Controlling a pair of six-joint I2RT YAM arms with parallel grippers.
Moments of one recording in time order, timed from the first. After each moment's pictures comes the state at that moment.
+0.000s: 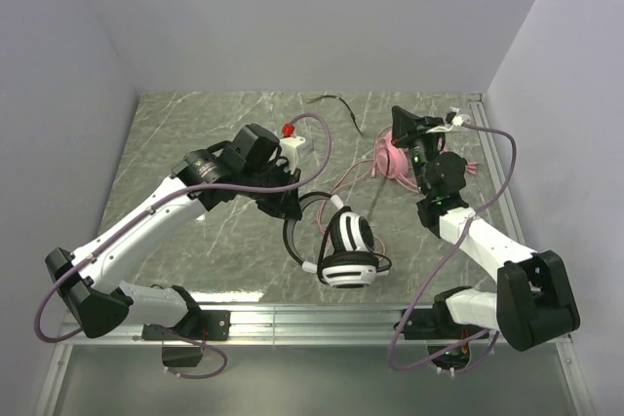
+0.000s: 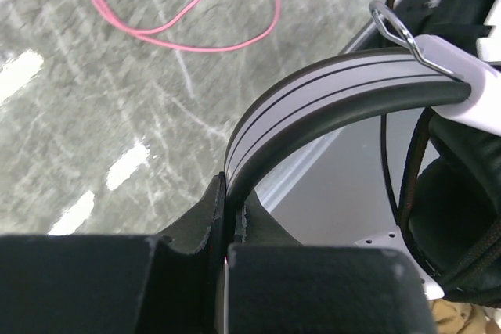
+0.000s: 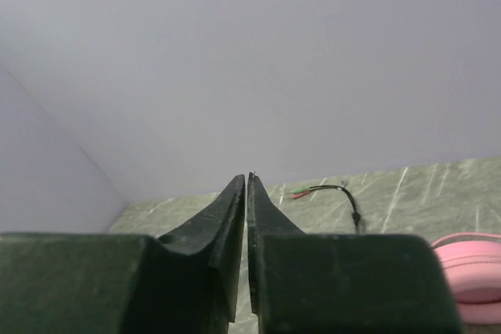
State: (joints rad) left arm -0.78 1.29 1.41 -0.95 0.35 -0.33; right arm 0.30 1.23 0.62 0.94 0.12 0.46
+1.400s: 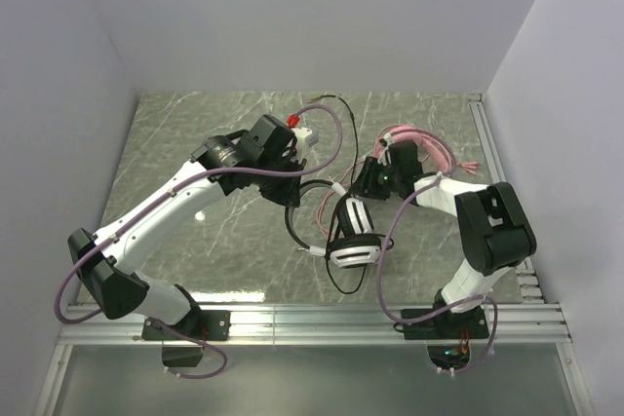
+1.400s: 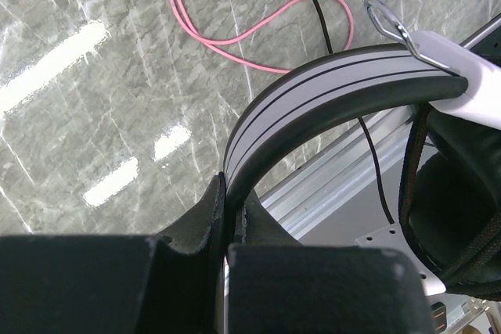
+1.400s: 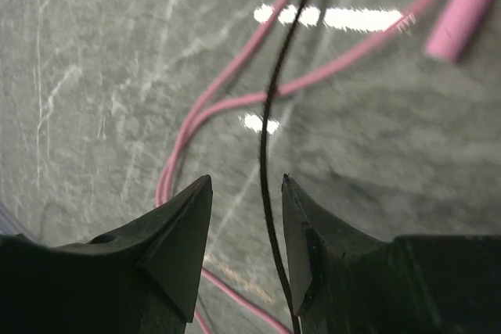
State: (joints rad) left arm -0.78 1.43 1.52 -1.02 0.15 -0.33; right arm 0.27 1.67 0.81 0.06 -0.40 0.53
